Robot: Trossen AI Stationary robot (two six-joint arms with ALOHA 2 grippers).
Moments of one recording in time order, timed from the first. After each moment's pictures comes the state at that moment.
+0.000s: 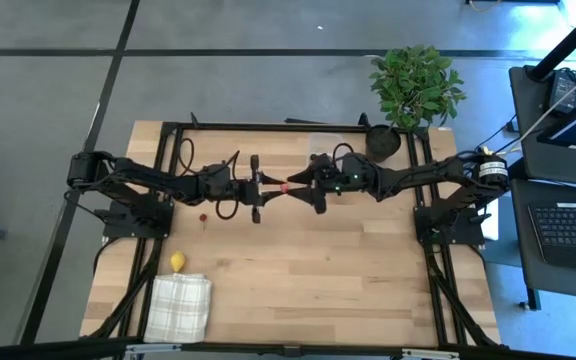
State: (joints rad) left arm 0.11 1.40 0.56 0.79 -0.03 0.62; right arm -0.15 1.57 0.78 0.72 -0.21 0.52
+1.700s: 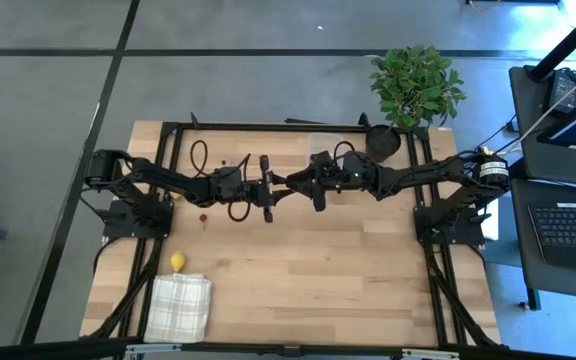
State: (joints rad) left arm 0.10 1.54 0.64 0.89 -0.11 0.67; right arm -0.15 1.57 0.78 0.72 -0.20 0.48
